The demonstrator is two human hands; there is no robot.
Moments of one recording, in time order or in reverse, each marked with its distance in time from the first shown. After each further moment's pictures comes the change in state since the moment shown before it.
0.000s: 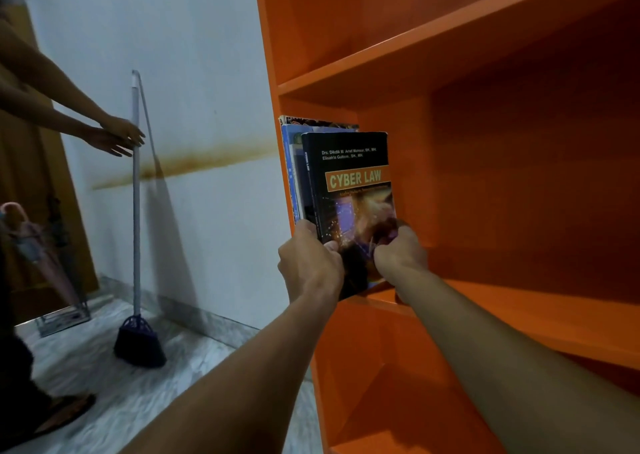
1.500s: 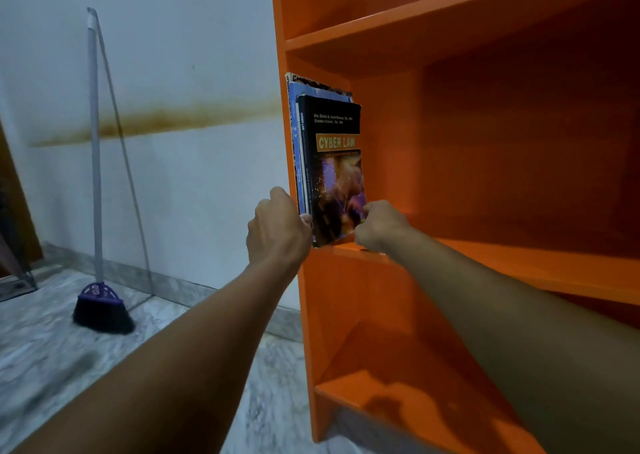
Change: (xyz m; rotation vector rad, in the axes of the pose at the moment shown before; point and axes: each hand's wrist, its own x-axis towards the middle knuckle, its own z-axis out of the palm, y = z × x) left_hand 0.013 -0.040 -0.044 0.261 -0.086 0.156; right_hand -0.038 -0.017 0.004 -0.435 -0.176 -0.096
